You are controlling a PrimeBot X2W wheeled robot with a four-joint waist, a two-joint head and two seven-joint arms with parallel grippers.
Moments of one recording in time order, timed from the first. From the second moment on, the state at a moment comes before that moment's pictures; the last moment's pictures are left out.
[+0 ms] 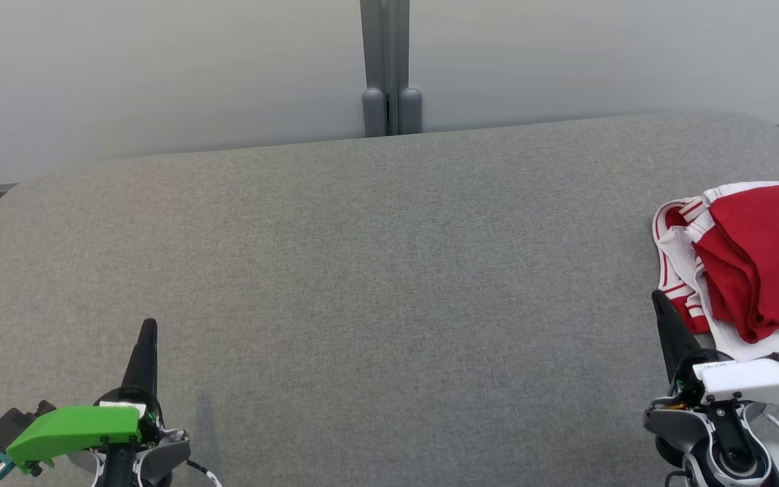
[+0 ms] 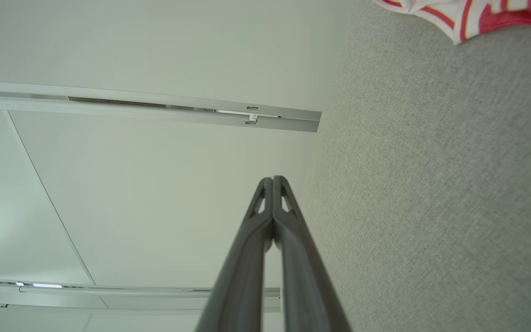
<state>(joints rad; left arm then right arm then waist) -0.08 0.07 0.04 0.24 -1.52 -0.11 0.05 -0.09 -0.07 -0.07 0.23 1.50 0.13 0.05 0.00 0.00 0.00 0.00</state>
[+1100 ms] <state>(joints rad) -0.10 0.07 0.09 0.24 -1.63 -0.13 0.10 -0.10 -0.07 -0.09 0.24 1.63 0.13 0.10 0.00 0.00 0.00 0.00</state>
